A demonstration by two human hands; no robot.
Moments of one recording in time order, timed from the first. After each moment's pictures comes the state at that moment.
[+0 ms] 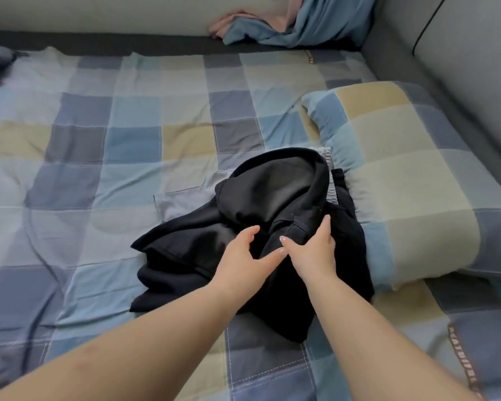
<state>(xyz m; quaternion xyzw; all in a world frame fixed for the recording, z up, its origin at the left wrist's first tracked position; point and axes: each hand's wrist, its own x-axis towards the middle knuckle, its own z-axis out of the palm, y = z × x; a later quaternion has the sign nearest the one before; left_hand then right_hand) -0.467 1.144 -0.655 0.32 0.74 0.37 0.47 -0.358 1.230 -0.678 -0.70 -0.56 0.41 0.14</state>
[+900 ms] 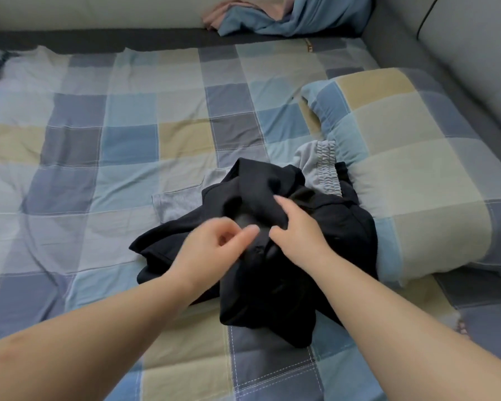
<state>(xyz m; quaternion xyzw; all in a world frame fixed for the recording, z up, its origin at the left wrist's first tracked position) -0.520 1.145 -0.649 0.46 0.73 0.36 0.35 -0.377 1.251 -0.667 -0.50 -0.76 0.40 0.10</state>
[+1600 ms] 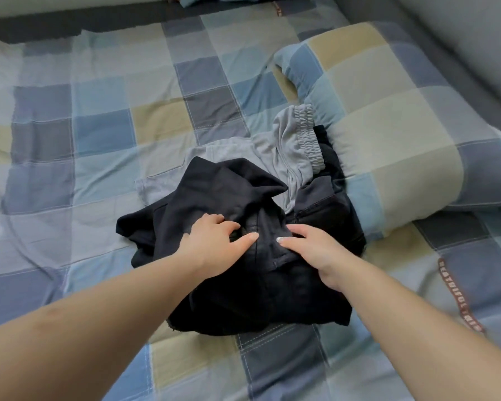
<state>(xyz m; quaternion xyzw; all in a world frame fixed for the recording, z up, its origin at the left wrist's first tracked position) -0.498 1.137 -0.667 0.53 0.77 0.02 0.34 -0.306 1.194 -0.694 -0.60 -0.45 0.66 0.08</state>
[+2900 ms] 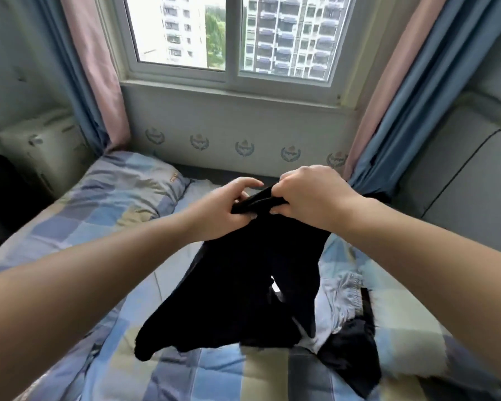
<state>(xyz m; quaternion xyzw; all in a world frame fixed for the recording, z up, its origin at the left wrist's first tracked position) -0.671 0.935 -0.141 0.58 0.69 0.39 0.19 -0.523 1.055 -0.080 -0.11 -0.98 -0.17 0.05</state>
